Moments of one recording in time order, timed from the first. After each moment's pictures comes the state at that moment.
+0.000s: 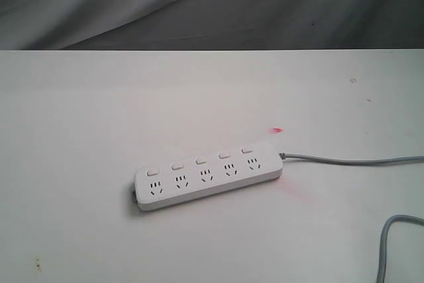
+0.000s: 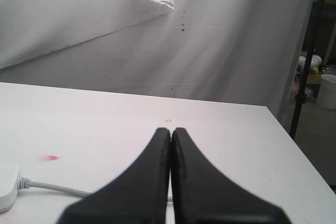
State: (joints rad) left arm -0.04 0.02 0.00 -0.25 0.29 0.38; right arm -0.19 0.01 0.00 0.10 0.13 -0.21
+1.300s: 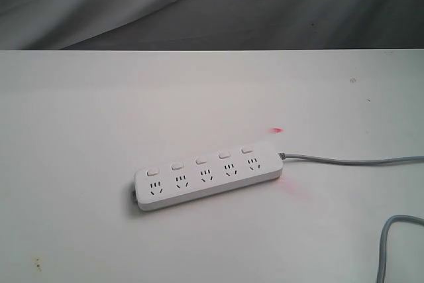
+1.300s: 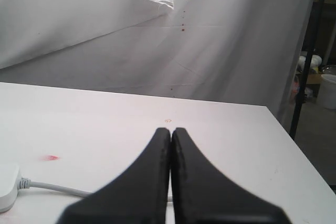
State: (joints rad) left arm -0.04 0.02 0.00 -0.65 -0.01 0.32; right arm -0.19 0.01 0.00 0.10 0.13 -0.21
